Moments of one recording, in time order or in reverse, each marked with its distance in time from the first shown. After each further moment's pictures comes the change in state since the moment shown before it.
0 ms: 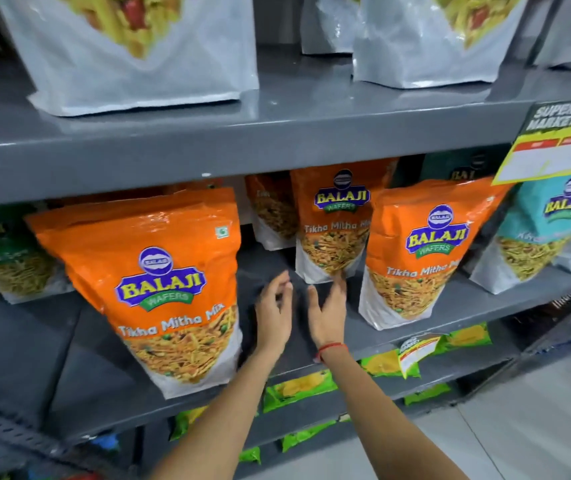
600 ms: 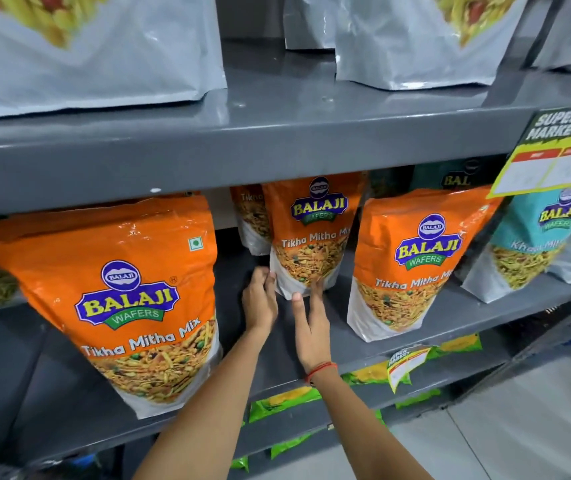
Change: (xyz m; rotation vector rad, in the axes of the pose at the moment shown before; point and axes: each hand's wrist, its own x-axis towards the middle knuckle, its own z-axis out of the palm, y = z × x) left_hand 0.053 -0.019 0.027 0.119 0.097 -0.047; right_hand -0.005 0.006 -0.001 0.174 -0.136 -0.010
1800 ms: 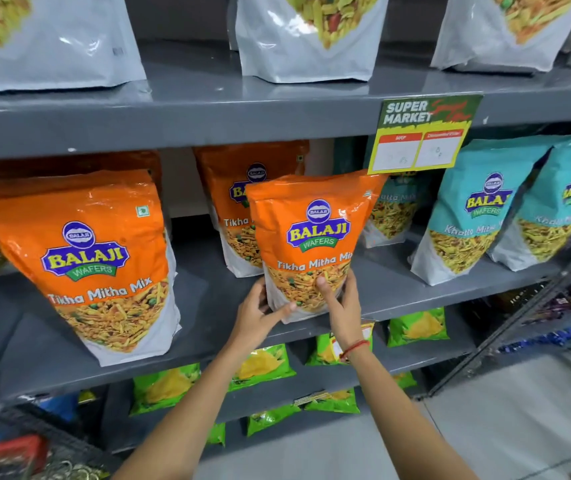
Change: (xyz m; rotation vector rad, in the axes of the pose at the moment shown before) left_hand -0.103 0.037 0.017 -0.329 -0.379 -0.062; right_hand -0.005 -0.003 -0.147 0.168 -0.008 -0.041
